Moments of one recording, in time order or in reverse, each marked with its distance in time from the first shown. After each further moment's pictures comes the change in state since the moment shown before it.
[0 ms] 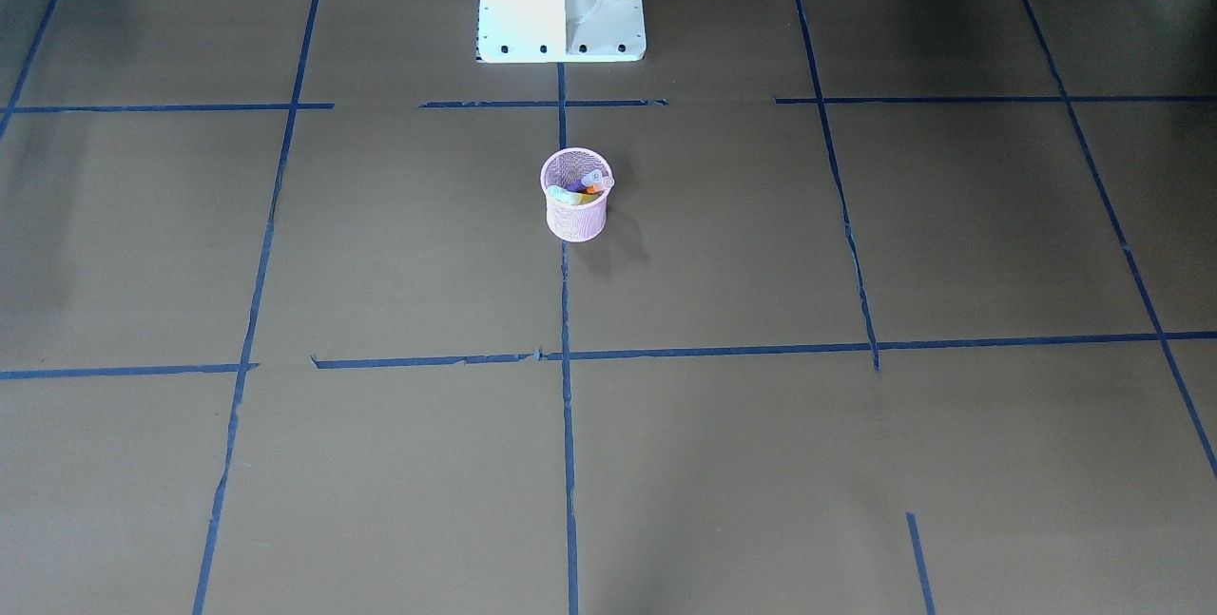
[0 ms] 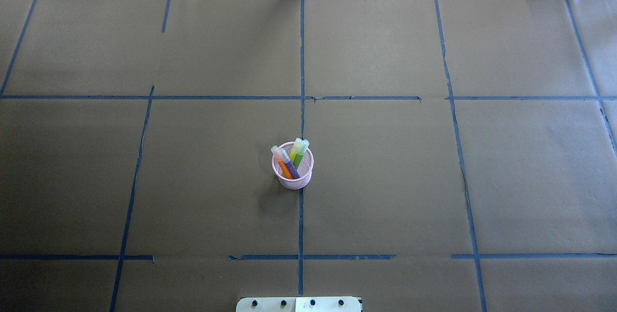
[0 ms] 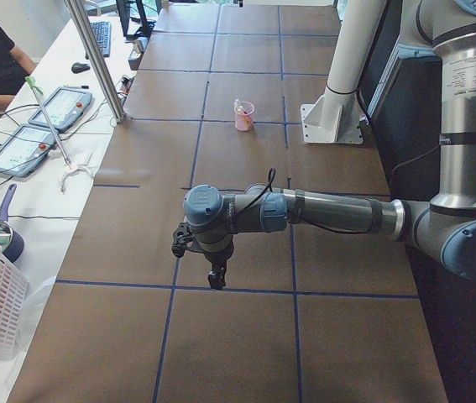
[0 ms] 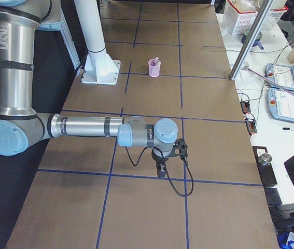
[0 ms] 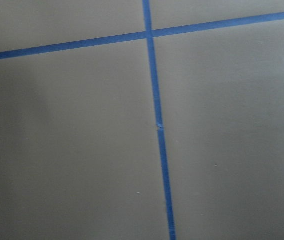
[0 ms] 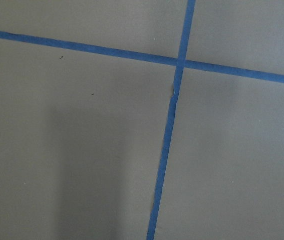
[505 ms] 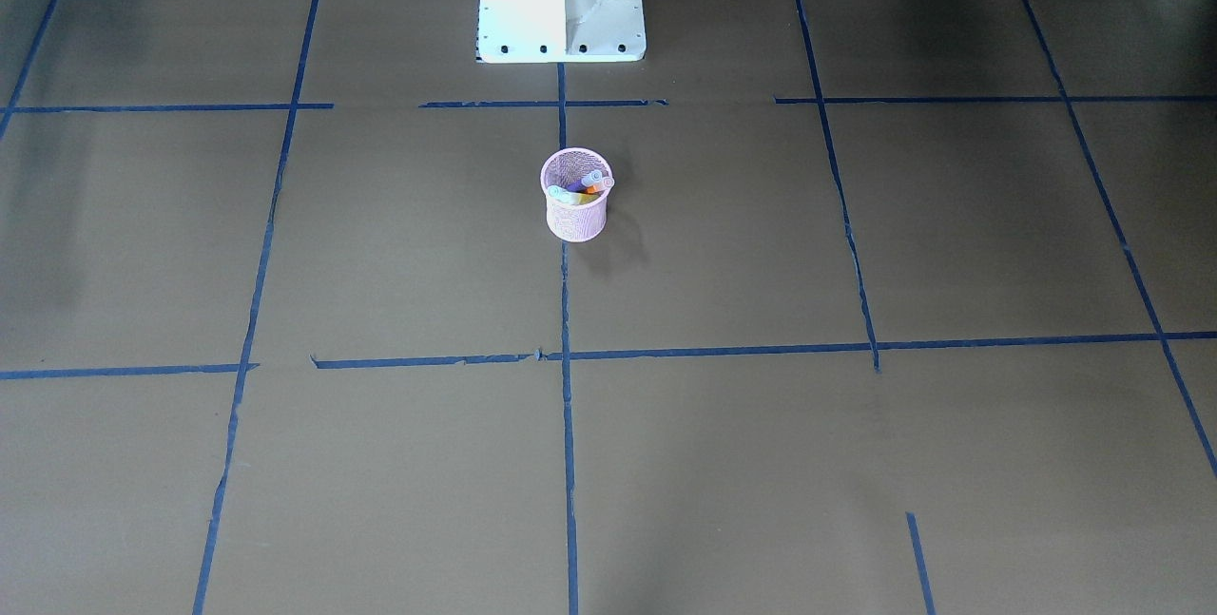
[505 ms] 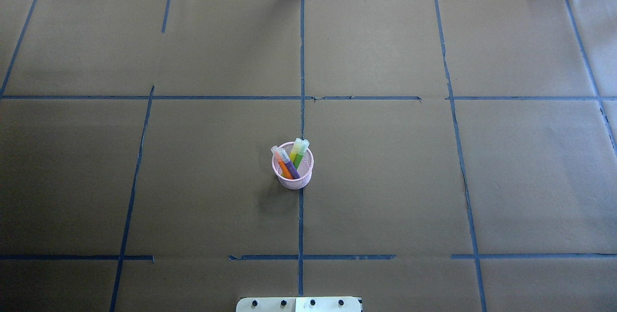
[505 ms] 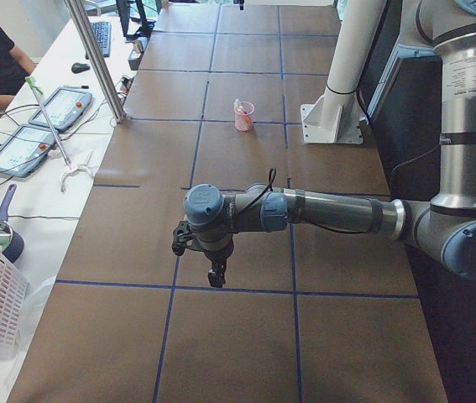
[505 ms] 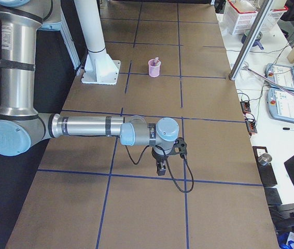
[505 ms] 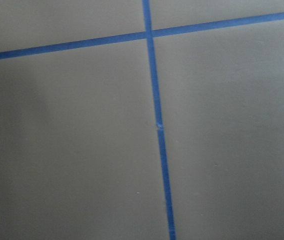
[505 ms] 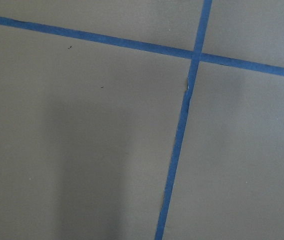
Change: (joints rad) left arm -0.001 0.000 -0.012 -0.005 -0.010 0.001; right arm -0.028 0.001 0.000 -0.003 0.003 0.002
